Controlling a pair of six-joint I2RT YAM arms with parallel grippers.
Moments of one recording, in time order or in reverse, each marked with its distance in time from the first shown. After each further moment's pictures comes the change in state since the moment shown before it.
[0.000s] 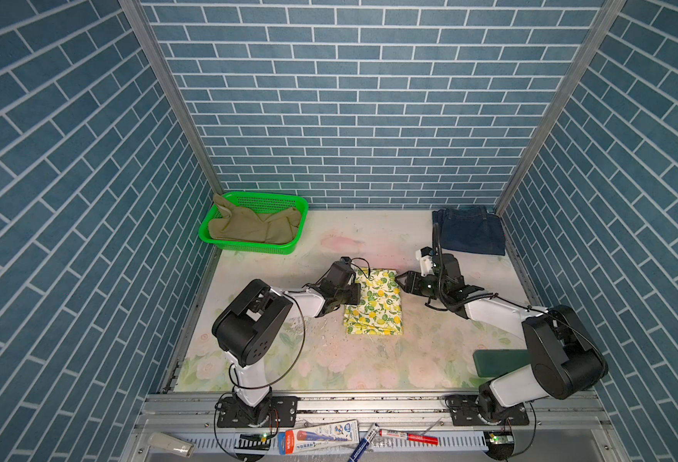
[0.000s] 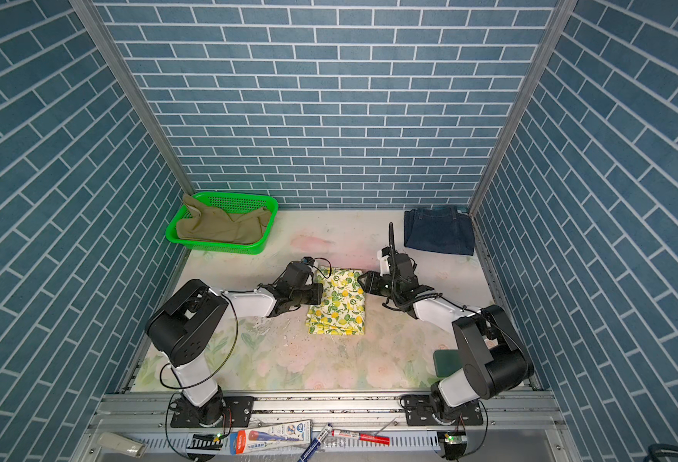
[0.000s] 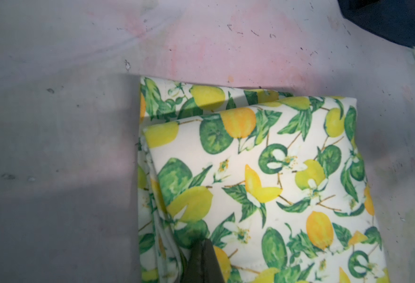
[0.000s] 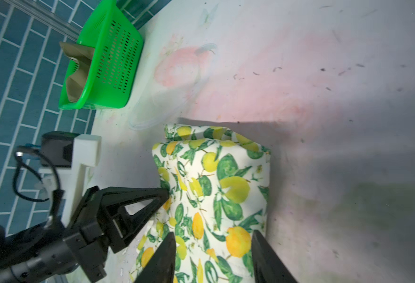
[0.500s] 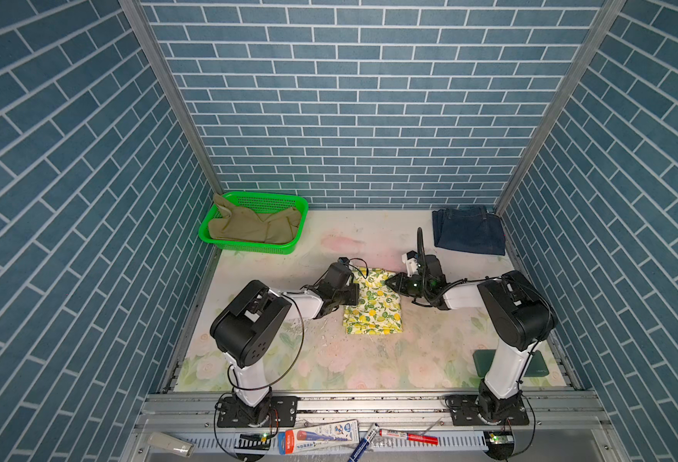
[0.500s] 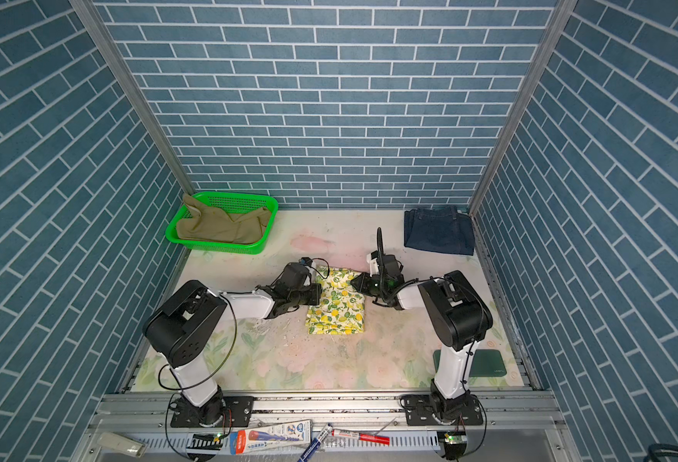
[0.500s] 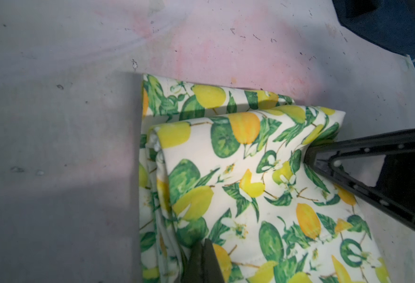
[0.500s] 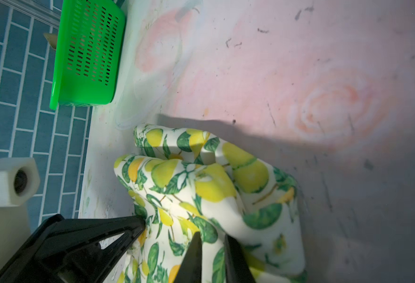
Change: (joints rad) left arm 0.006 -0.010 -0.024 0.027 0.006 -0.010; right arm -0.008 0.354 0.076 0.243 -0.087 0.090
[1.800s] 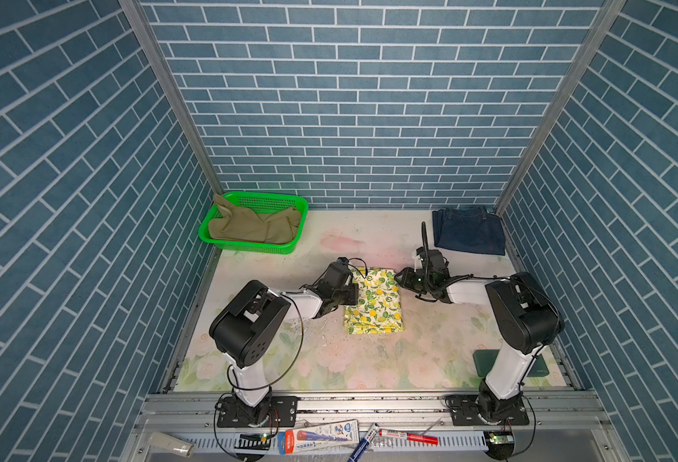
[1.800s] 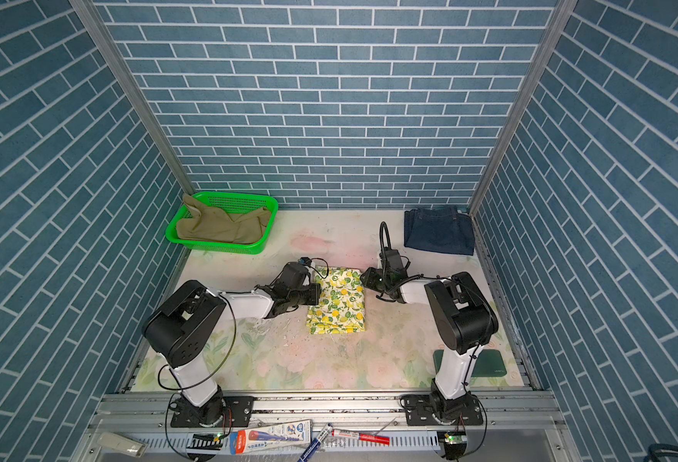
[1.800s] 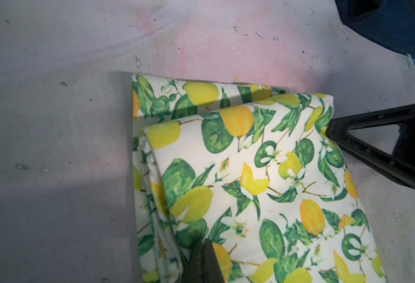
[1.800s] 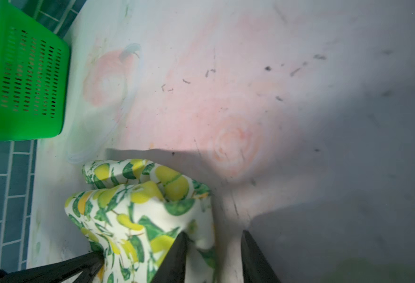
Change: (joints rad) left arm 0.007 -0.003 0.000 -0.011 0.010 0.001; right arm -0.033 -0.067 0.063 -0.243 0.209 -0.036
